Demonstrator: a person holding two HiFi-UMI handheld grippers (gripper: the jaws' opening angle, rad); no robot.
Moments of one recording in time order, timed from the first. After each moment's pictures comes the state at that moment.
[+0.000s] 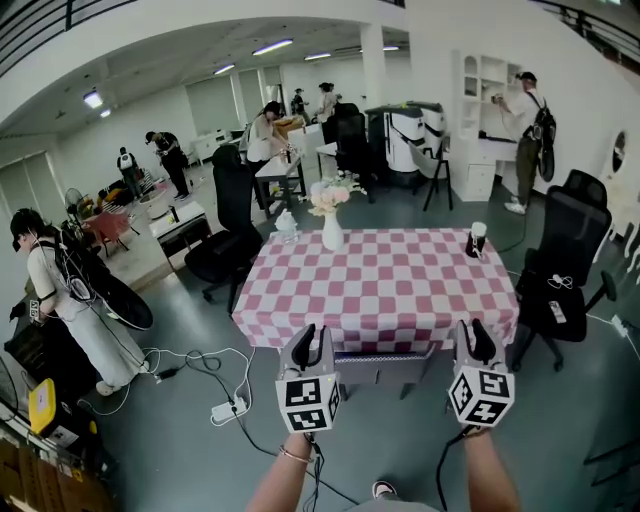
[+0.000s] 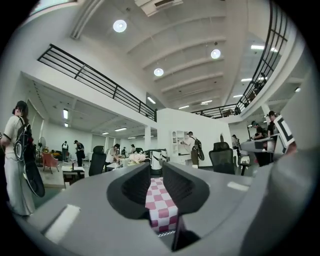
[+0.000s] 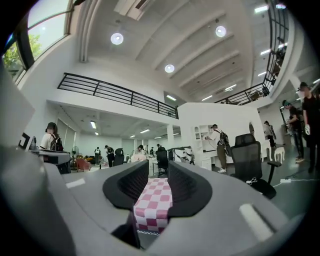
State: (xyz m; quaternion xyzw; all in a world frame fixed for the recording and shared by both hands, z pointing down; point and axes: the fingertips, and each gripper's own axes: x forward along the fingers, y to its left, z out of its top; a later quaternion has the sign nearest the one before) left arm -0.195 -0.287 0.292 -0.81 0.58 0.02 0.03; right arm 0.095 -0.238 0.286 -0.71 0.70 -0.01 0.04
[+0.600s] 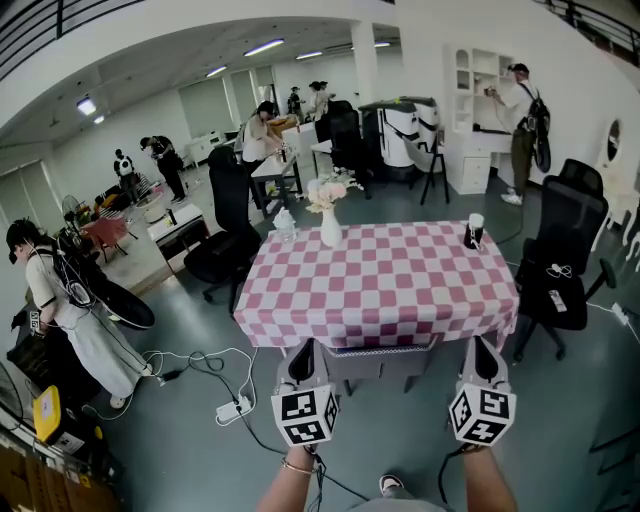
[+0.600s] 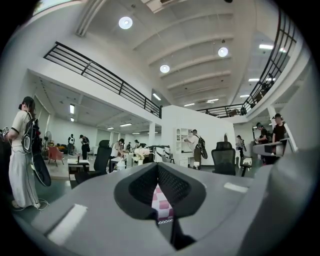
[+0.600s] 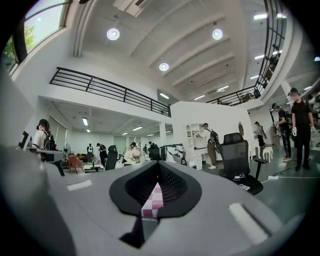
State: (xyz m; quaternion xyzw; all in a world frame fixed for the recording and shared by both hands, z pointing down) left arm -0.220 -0.257 0.309 -0.80 0.60 0.01 -0.01; right arm 0.090 -0.186 0.305 -0.75 0.66 -0.03 0.03
